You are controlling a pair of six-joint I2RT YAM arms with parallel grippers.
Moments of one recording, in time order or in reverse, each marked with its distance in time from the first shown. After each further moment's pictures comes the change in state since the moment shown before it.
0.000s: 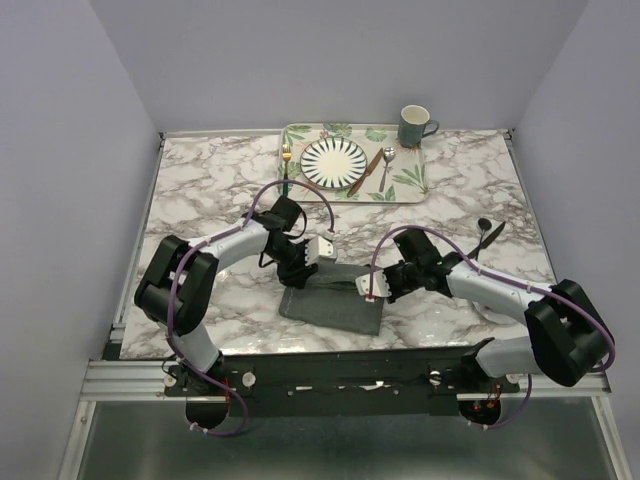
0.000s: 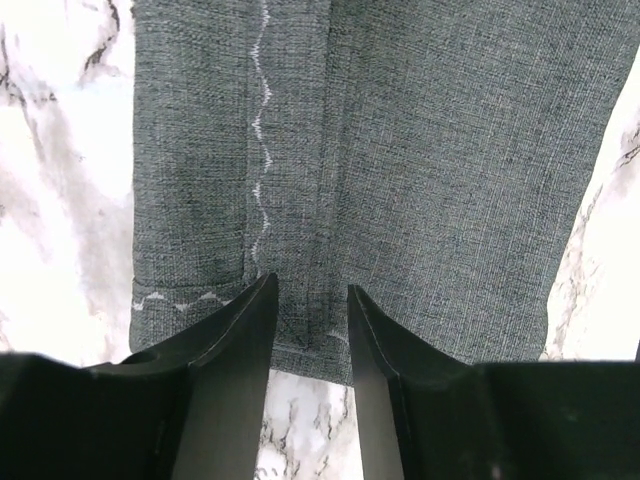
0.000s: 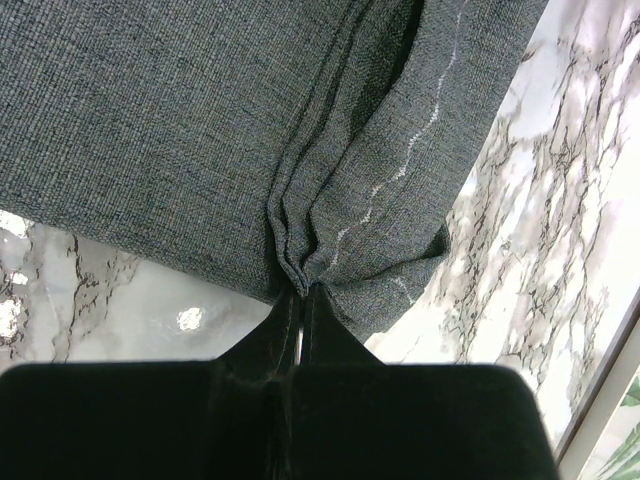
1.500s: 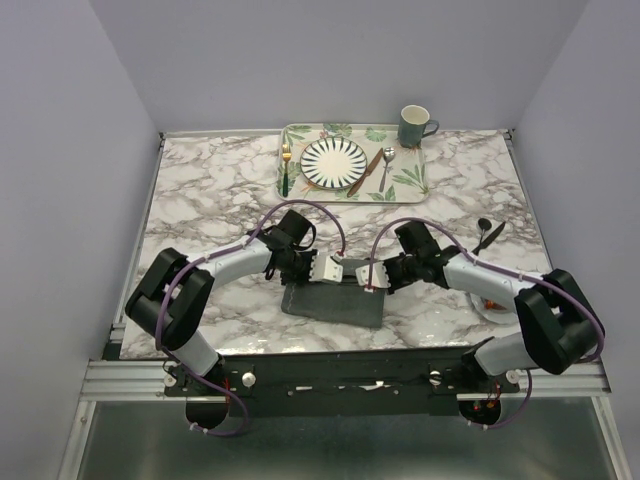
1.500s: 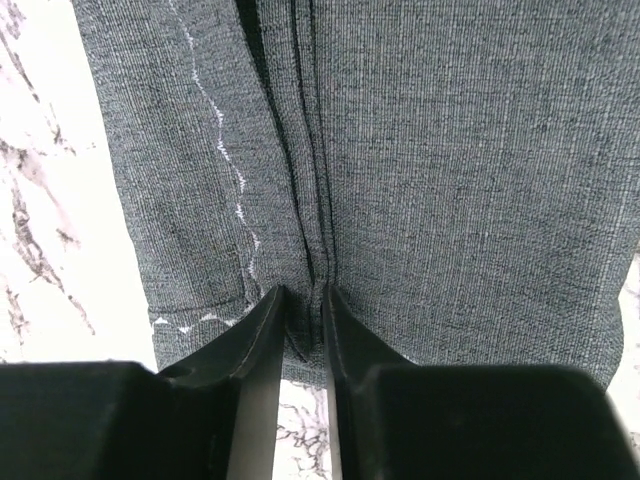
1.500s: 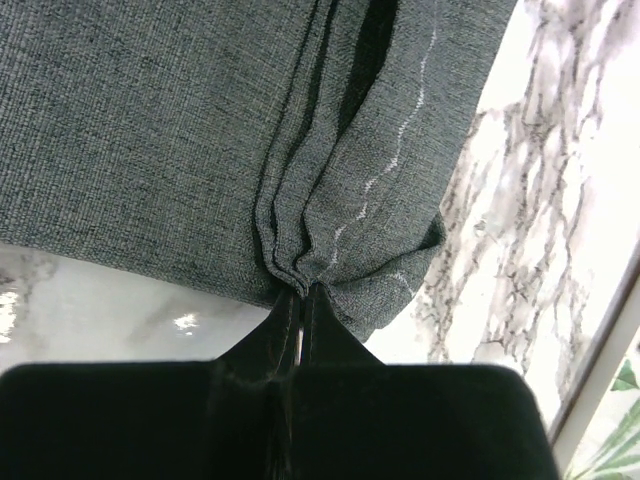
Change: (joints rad) left arm -0.106 -0.087 -0.137 0.190 -0.203 0.129; right arm -0.045 0.066 0.031 0.038 -0.001 -0.016
